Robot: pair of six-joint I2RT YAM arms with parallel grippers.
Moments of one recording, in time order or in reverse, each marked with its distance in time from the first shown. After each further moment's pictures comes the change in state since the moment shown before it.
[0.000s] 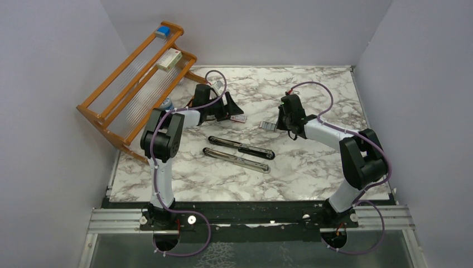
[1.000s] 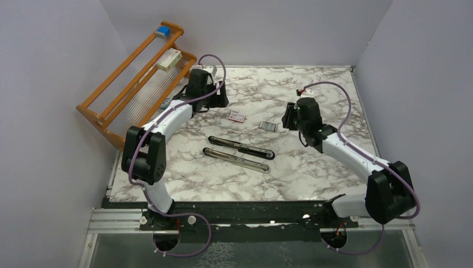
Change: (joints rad) left arm -0.038 -0.295 0.100 -0.481 -0.483 0.359; right arm 0.000 -0.316 -0.139 0.032 0.008 -0.090
